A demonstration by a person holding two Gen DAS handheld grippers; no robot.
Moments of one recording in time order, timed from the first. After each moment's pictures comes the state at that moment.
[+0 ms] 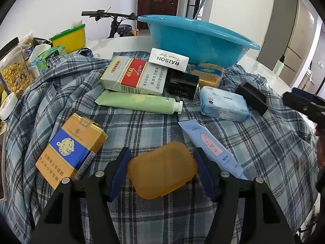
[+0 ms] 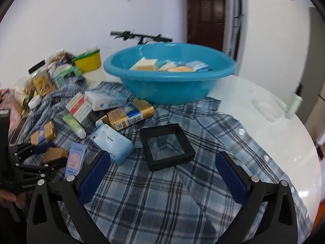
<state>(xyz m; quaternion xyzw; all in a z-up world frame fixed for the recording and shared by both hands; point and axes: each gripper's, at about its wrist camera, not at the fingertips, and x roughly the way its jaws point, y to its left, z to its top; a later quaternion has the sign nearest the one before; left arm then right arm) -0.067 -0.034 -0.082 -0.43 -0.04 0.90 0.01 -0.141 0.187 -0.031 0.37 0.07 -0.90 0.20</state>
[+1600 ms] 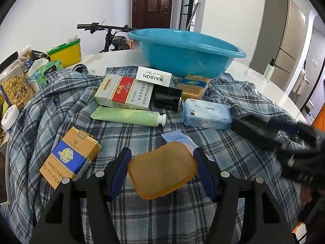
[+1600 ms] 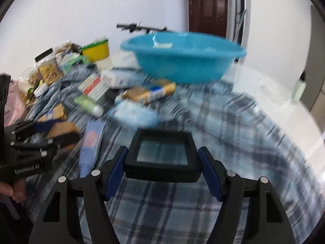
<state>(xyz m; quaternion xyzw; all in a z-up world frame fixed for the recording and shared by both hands) -0.056 -0.017 -0.061 -0.40 -0.03 0.92 0.03 -0.097 0.163 -0.059 0.39 0.05 -0.89 0.21</state>
